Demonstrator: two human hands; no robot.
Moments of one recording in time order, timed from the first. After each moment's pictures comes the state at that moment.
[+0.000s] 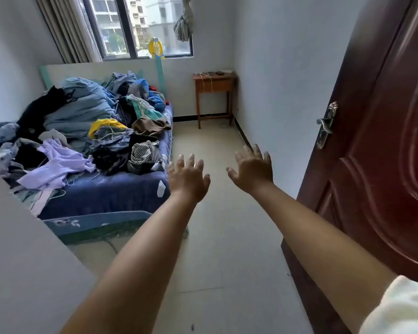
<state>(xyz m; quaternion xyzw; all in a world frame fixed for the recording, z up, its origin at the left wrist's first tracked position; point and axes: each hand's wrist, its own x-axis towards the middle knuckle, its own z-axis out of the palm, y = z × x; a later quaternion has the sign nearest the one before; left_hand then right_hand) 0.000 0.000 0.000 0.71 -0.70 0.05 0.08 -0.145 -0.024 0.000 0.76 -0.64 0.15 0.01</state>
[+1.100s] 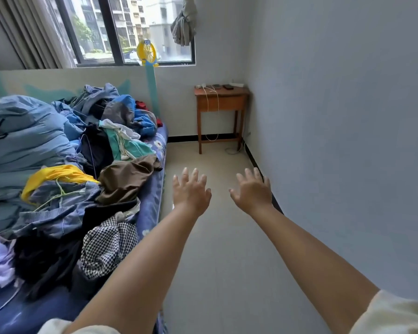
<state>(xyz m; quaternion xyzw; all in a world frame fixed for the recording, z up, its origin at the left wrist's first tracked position) 0.107 -0.721 -0.028 0.70 -0.71 0.02 0.04 -0.038 -0.735 -0.034 0.75 -0.66 0.09 -0.01</state>
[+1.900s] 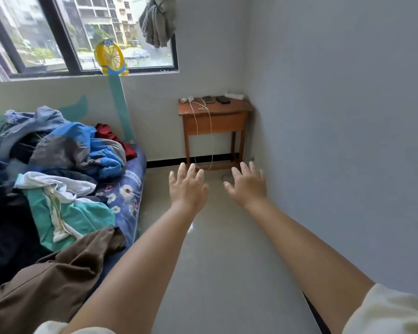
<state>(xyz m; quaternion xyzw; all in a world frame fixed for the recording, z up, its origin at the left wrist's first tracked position) 0.107 -1.362 -0.029 0.69 -0.72 0.02 0.09 -0.034 -1.375 -0.032 0.73 -0.67 0.11 -0.04</state>
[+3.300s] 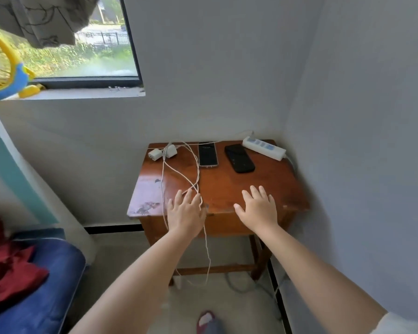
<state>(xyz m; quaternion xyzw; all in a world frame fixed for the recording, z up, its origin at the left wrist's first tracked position) 0.093 -2.389 -0.115 0.73 -0.68 -0.09 0.06 -0.078 -2.412 -0.110 0.75 -0.66 0.05 -0.09</state>
